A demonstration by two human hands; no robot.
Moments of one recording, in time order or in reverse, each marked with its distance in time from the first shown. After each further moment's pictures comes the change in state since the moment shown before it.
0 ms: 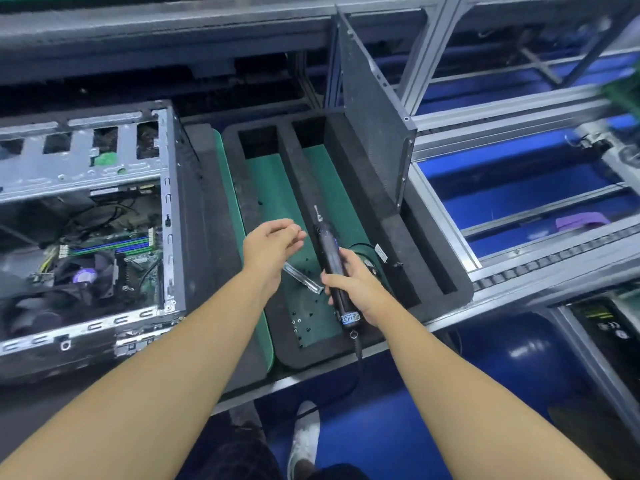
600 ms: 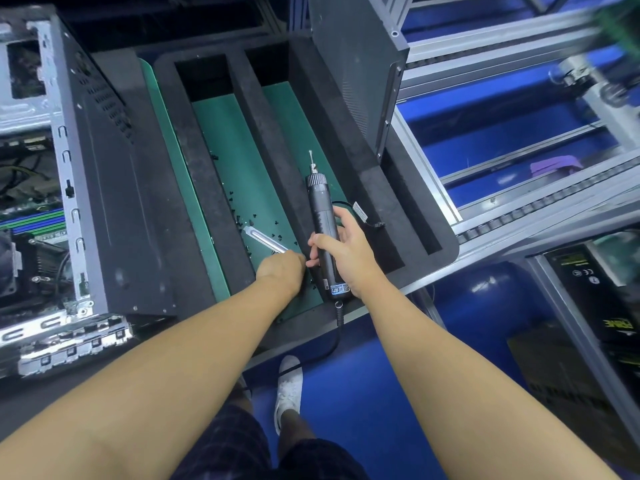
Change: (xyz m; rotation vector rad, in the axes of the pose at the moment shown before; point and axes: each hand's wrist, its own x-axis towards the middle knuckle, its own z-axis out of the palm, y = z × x) left_hand 0.014 -0.115 0.026 1.979 -0.577 0.150; right_hand 0.011 0.026 -0.017 0.142 0.200 -0.104
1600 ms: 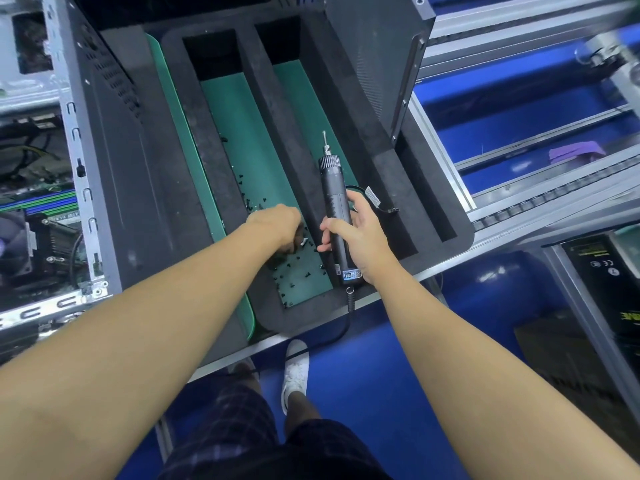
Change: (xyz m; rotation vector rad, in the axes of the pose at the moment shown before) left_hand -0.002 -0.038 -0.062 -0.134 -0.059 0.038; right_hand -0.003 -0.006 0.002 0.009 0.007 -0.004
